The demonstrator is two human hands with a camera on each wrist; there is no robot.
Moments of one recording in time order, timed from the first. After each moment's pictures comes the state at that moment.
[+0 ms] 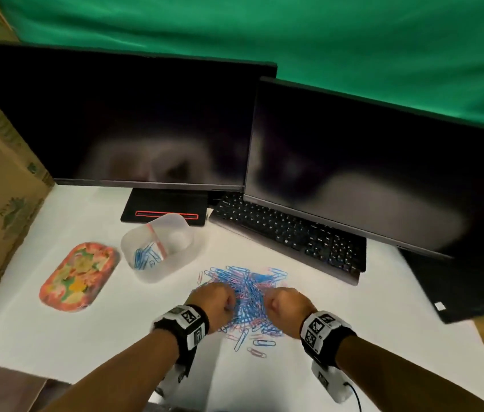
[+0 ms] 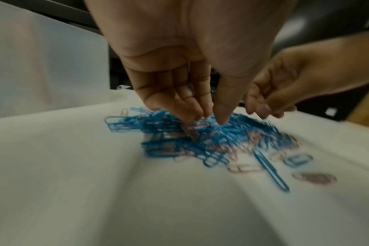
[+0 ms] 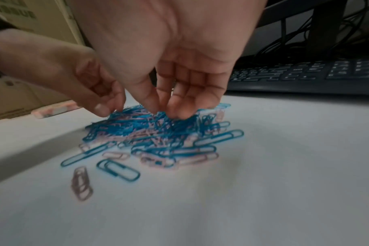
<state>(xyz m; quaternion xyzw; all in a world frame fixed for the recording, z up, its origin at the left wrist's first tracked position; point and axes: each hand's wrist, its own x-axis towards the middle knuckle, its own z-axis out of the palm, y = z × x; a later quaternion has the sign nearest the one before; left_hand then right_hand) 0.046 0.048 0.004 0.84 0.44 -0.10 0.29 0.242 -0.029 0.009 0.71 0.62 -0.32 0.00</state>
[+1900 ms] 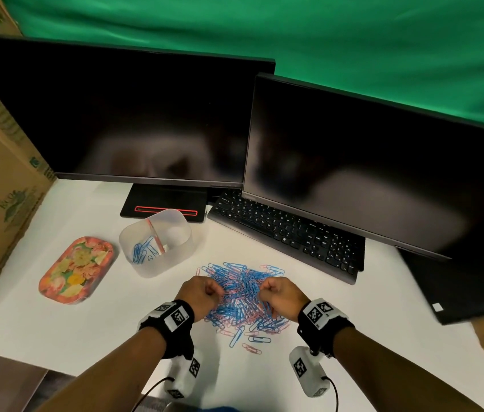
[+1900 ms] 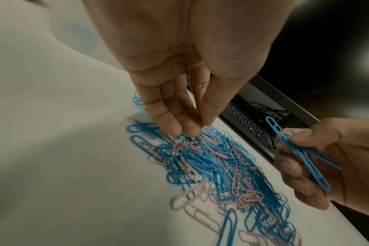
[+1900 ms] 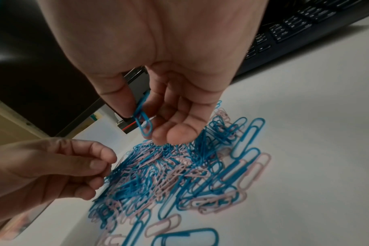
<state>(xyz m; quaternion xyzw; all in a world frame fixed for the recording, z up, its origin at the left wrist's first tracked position) 0.031 0.047 -0.003 0.65 0.57 0.06 0.50 0.244 -0.017 0.004 0.70 0.43 -0.53 -0.21</state>
